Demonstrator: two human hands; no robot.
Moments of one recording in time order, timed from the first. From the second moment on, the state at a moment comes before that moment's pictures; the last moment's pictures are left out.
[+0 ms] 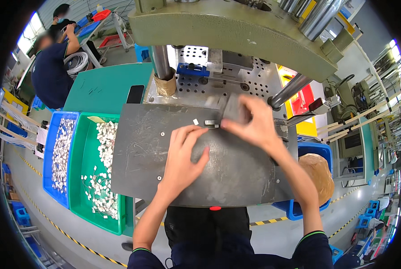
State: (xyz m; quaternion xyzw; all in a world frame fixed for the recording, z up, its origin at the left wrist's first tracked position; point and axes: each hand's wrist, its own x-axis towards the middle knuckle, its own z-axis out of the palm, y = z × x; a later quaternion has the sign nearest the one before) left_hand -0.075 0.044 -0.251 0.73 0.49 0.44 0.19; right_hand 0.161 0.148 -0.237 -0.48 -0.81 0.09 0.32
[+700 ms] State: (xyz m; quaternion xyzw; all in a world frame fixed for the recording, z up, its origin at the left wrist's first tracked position) left_hand -0.068 0.054 -0.275 0.82 0.44 0.32 0.19; right_hand 0.192 0.065 -0.256 -0.38 -0.85 0.04 0.35
